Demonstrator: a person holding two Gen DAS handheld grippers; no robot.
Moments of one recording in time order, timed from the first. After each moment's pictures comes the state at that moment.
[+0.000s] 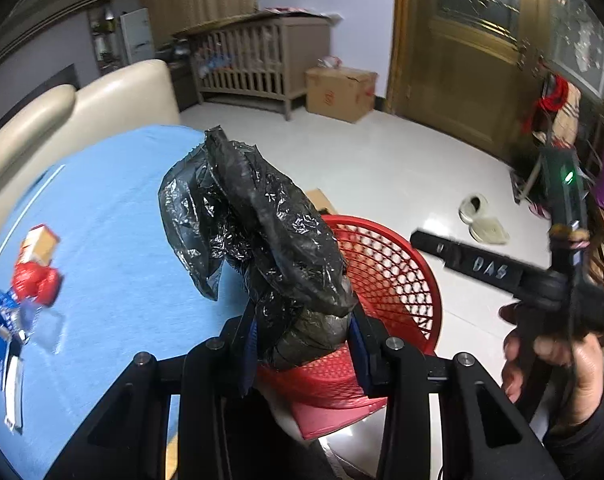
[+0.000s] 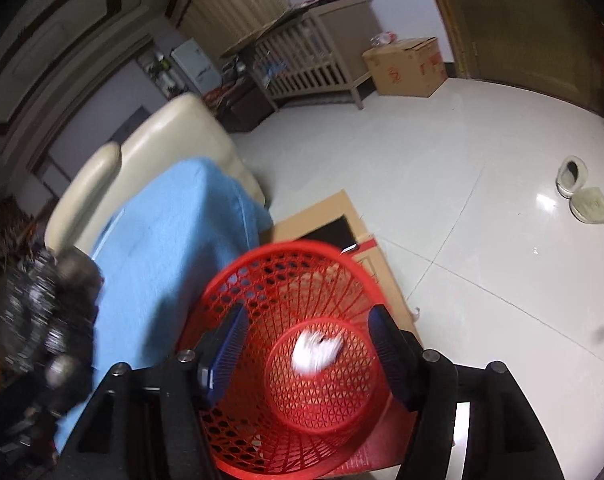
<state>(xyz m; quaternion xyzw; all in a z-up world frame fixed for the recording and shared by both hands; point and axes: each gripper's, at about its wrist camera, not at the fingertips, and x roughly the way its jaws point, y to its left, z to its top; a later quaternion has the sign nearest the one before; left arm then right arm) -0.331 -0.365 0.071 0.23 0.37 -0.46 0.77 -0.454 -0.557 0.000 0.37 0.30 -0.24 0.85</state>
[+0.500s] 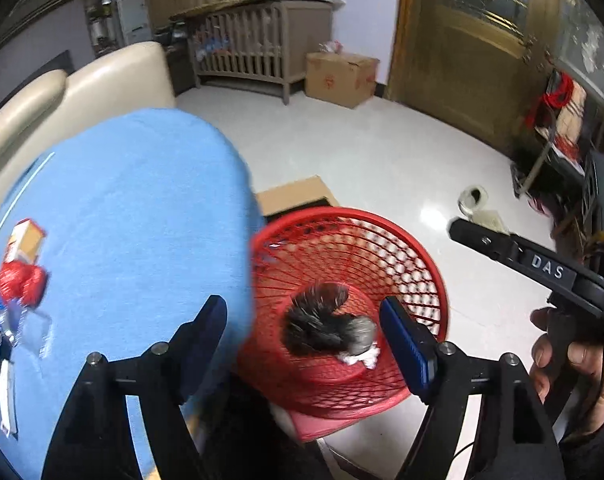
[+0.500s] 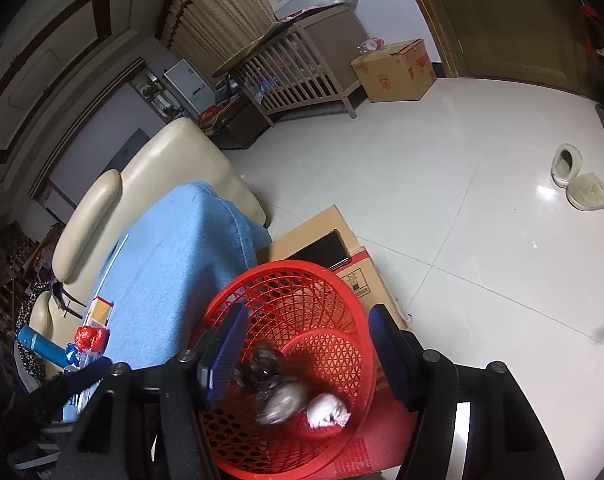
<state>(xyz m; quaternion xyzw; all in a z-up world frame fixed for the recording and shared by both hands) -0.311 -0.366 0.068 0.22 0.39 -0.45 0.77 -0.470 -0.568 0.008 0.39 0.28 -0.24 0.84</state>
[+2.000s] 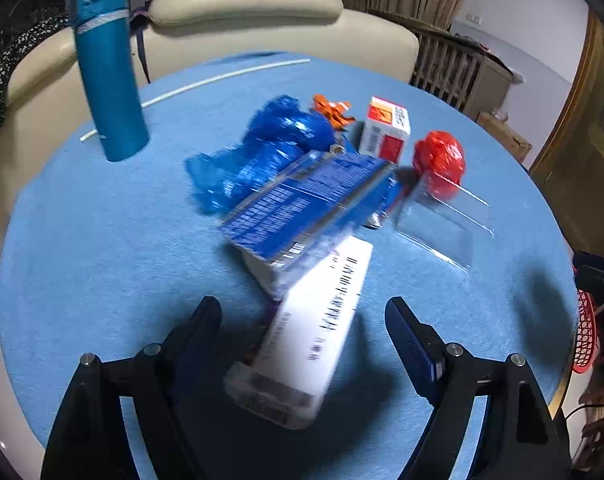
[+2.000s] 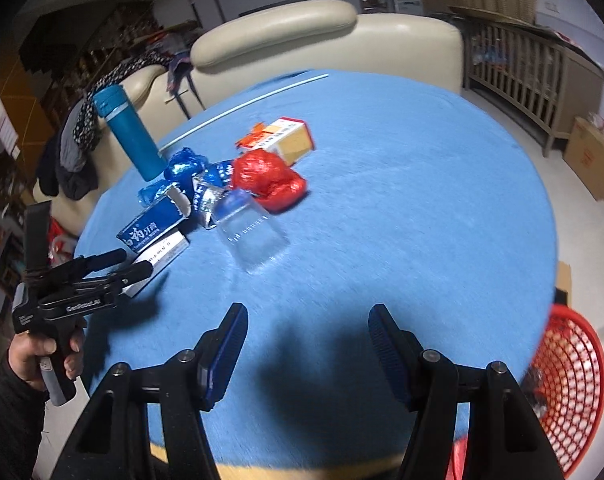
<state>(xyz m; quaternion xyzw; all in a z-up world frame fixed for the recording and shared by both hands) -0.084 -0.034 0.017 0.07 0.44 -0.25 0.86 -0.222 -0.287 0.057 0.12 0.44 0.04 0.89</state>
